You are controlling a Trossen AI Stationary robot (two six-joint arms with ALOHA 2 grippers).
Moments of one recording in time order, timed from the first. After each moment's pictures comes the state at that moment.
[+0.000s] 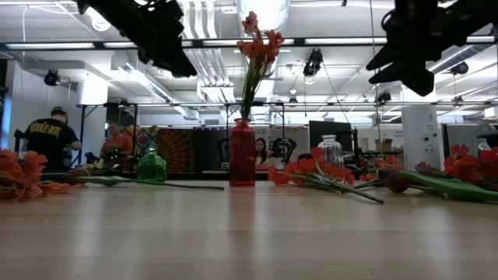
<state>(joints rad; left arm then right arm) 0.19 1.09 0.85 -0.32 -0.42 0.00 -0.09 0.73 0.54 -0.37 0.10 0.67</state>
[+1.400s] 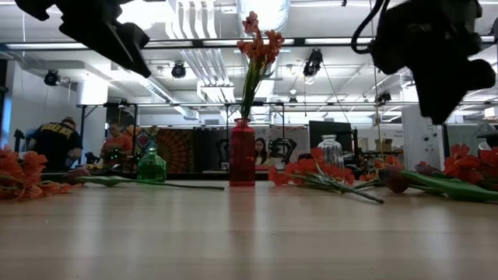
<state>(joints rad) -0.29 1.08 0.84 -0.62 -0.26 -0.10 0.28 1.37 0.94 -0.88 -0.03 1.26</state>
